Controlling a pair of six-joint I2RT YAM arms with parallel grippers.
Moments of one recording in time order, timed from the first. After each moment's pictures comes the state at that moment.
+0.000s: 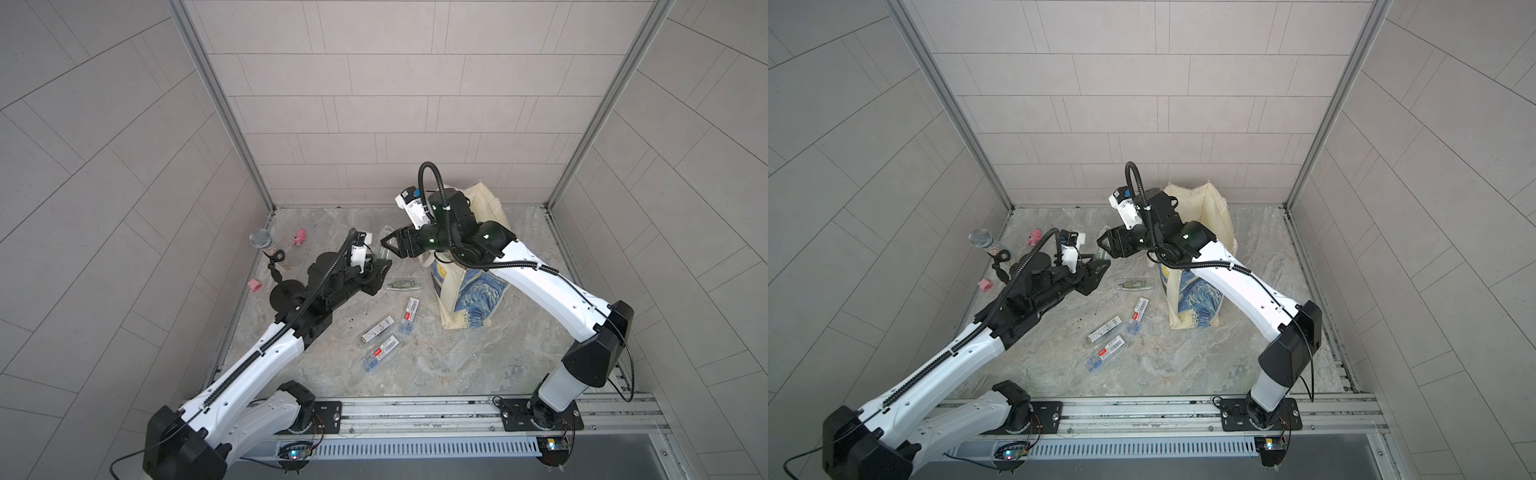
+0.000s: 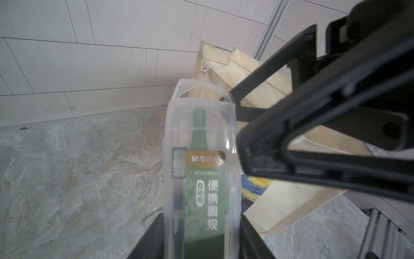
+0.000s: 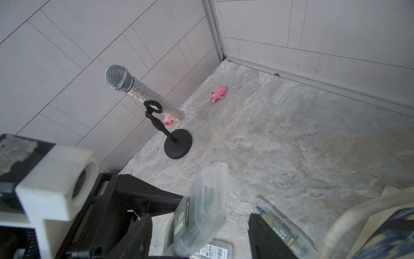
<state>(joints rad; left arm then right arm) -0.54 0.98 0.80 -0.09 0.14 -0.22 0.70 1.66 1.75 -0.60 -0.29 0.29</state>
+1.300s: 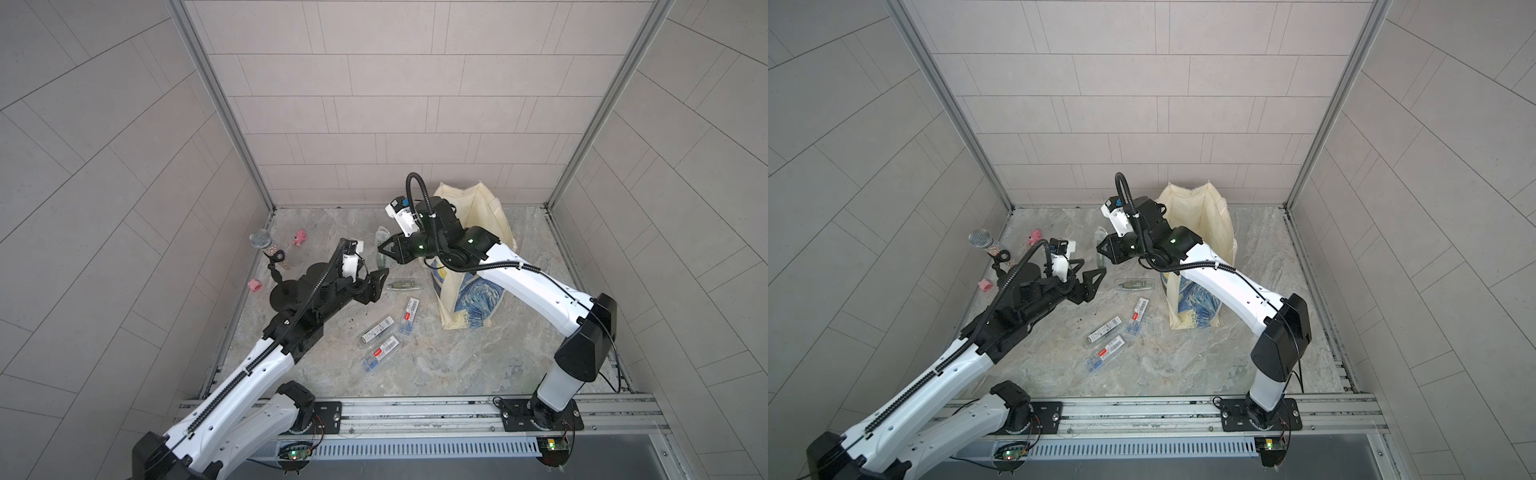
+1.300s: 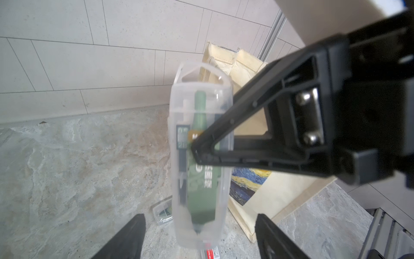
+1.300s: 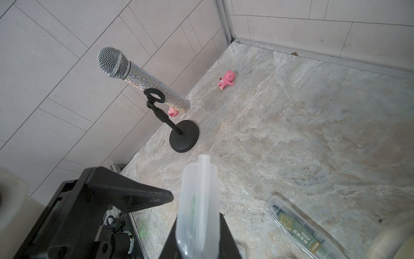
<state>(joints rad) -0.54 0.84 0.72 -0.17 0.10 -0.24 0.73 1.70 1.71 -0.55 -0.30 0.33</state>
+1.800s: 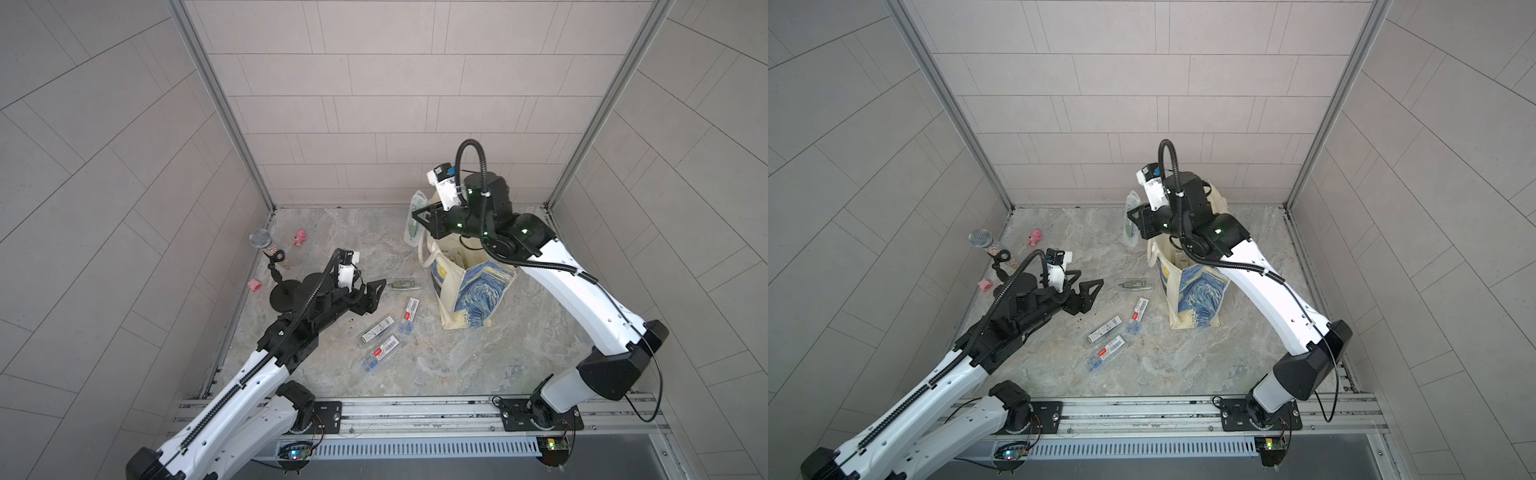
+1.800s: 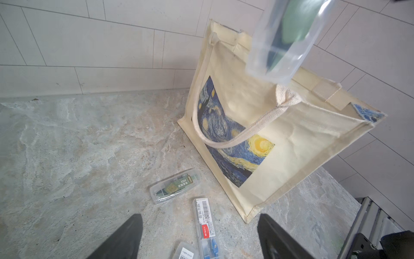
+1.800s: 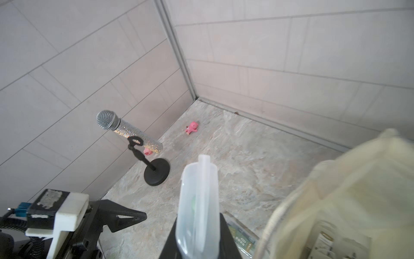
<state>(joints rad) -0.54 0.79 0.68 -0.22 0.13 -0.26 0.56 1.50 1.80 -0.65 -0.18 0.24</state>
